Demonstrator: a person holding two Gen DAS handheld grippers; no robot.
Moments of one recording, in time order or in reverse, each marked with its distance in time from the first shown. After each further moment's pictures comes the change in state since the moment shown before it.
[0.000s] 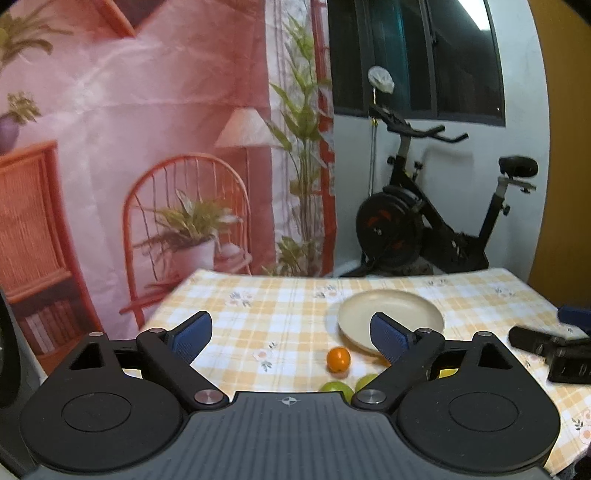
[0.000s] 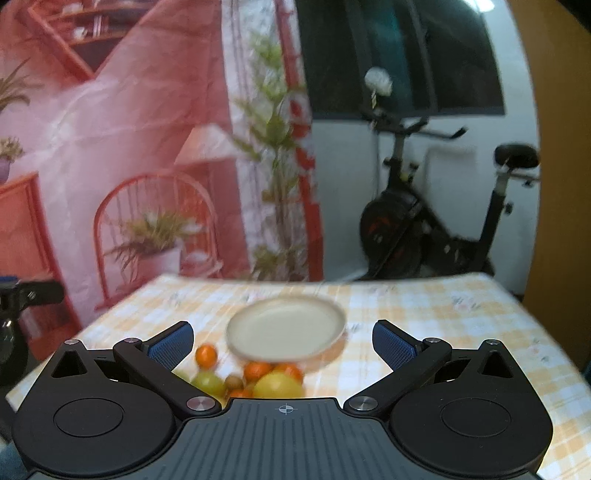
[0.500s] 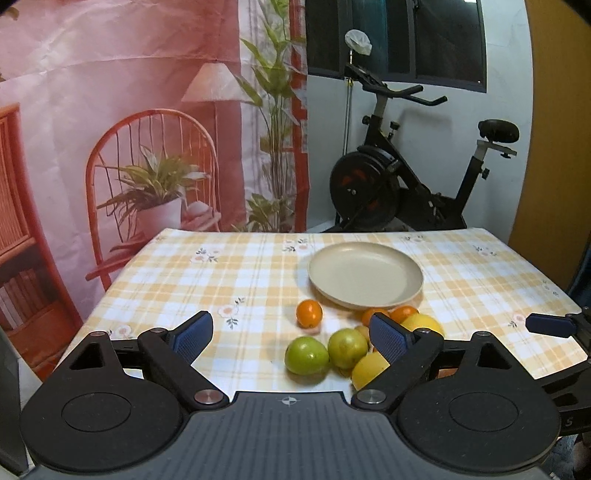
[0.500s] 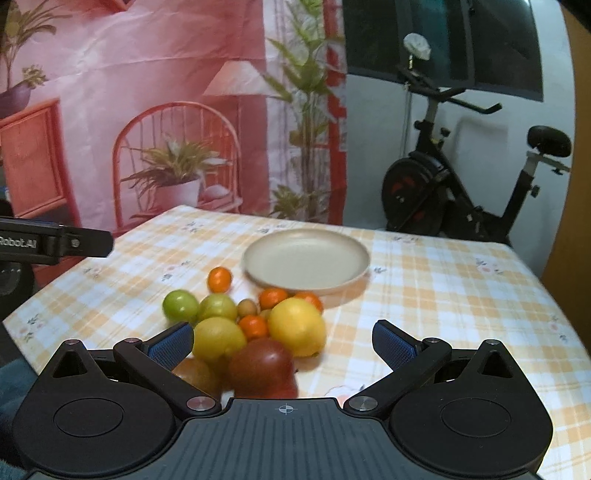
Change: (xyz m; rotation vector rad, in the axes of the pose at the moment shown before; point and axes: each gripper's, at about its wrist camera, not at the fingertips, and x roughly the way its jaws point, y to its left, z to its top) left arm 0.023 -0.005 -0.020 0.028 0.052 -0.077; right arm 0.020 0.029 -0.045 -0.109 0.139 0.039
